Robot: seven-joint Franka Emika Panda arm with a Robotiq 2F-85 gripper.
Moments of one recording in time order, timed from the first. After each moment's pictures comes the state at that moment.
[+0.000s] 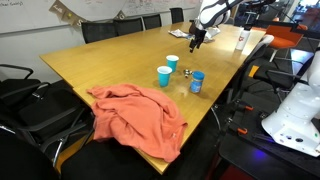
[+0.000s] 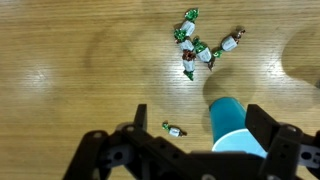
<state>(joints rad) -0.21 0.26 -0.15 -2.00 -0.01 2.46 -0.27</state>
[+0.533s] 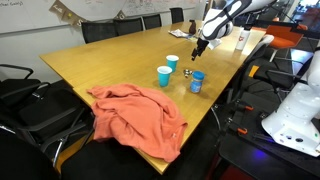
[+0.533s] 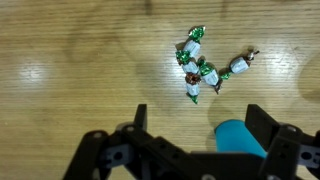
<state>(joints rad) -0.24 0.28 -0.14 -2.16 0.03 2.69 -0.32</state>
